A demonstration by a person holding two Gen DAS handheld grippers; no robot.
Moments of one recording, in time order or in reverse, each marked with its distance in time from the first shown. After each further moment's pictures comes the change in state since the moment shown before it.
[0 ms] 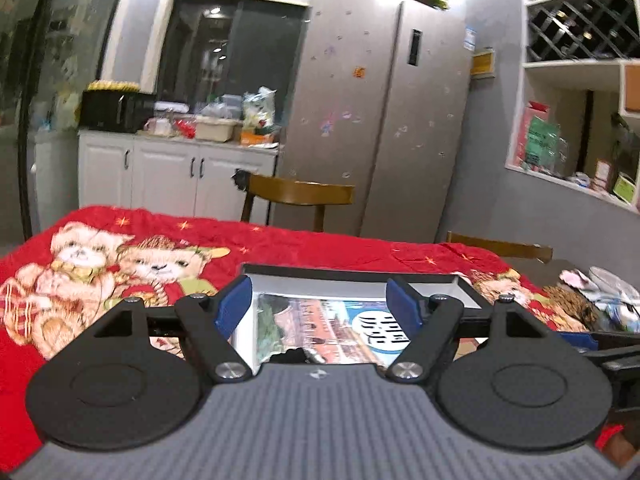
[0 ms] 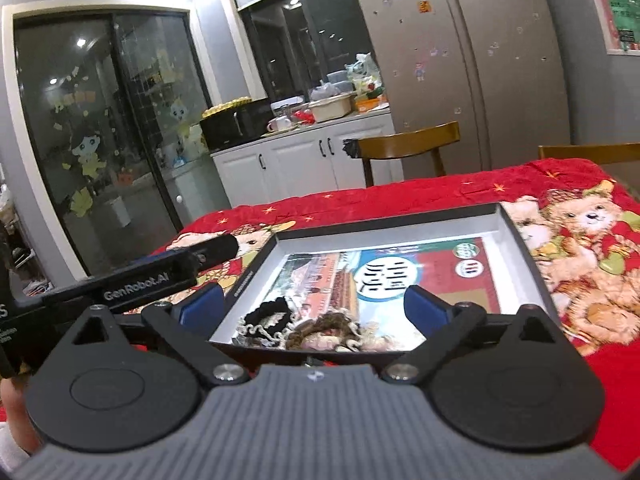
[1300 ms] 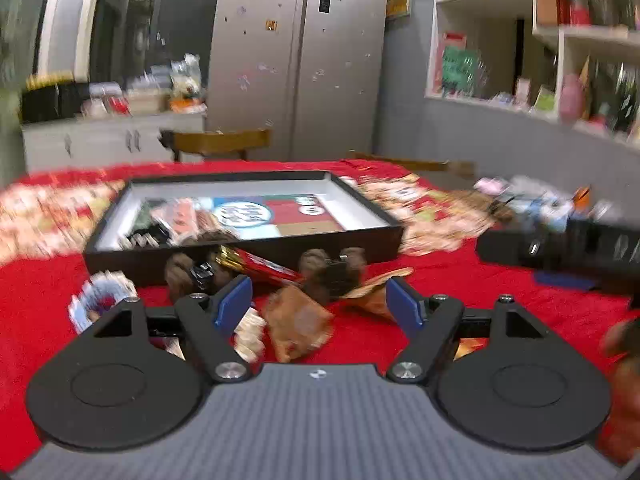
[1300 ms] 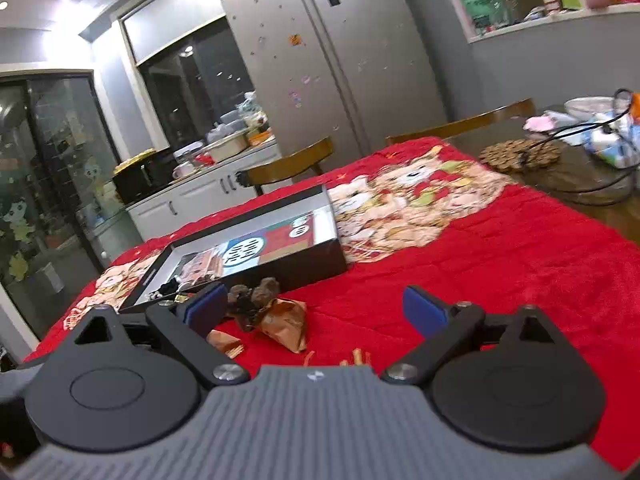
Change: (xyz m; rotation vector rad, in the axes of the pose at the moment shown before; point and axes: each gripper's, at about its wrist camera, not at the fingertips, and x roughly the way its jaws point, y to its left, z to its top) left arm -0.063 -0.129 -0.096 0.158 0.129 -0.116; right arm -0.116 -0.078 -0.072 0.188 -0.098 -0.220
